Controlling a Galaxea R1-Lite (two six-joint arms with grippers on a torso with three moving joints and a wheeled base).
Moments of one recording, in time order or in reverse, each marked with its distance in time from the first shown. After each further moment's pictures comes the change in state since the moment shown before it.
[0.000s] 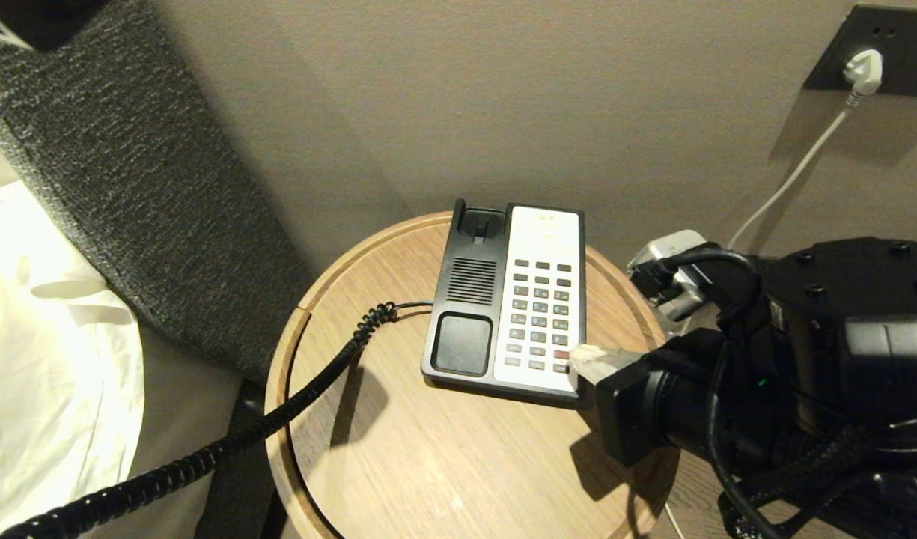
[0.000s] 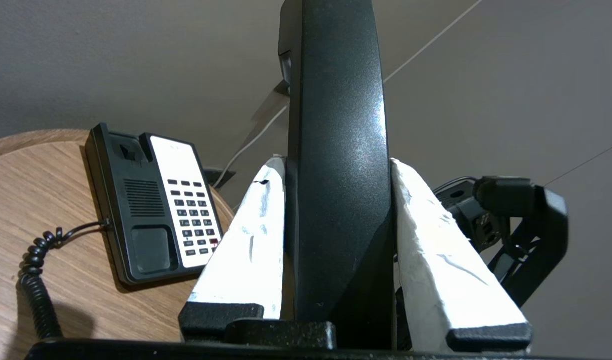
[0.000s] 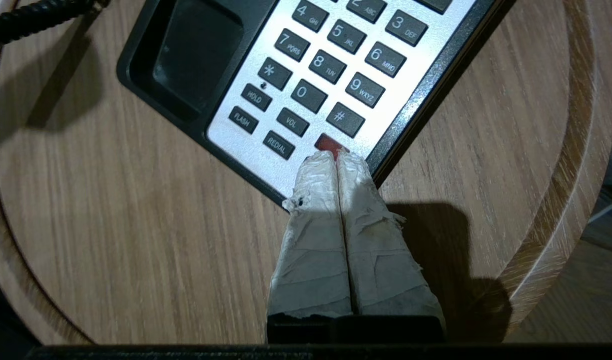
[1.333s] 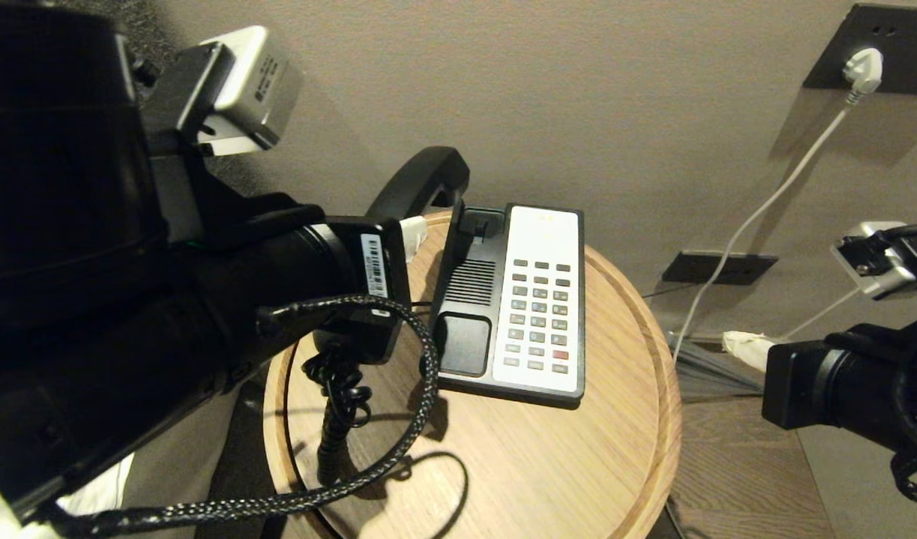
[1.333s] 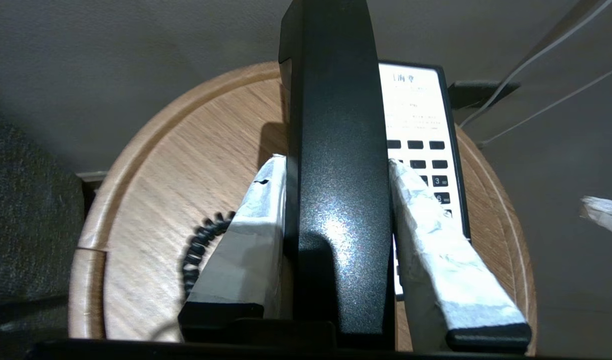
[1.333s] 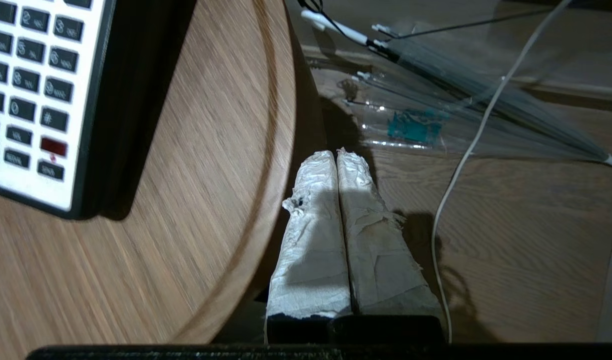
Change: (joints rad) left arm -0.206 0.711 -0.383 0.214 0.702 0.326; right arm -0.295 -0.268 0.170 0.092 0.000 0.081
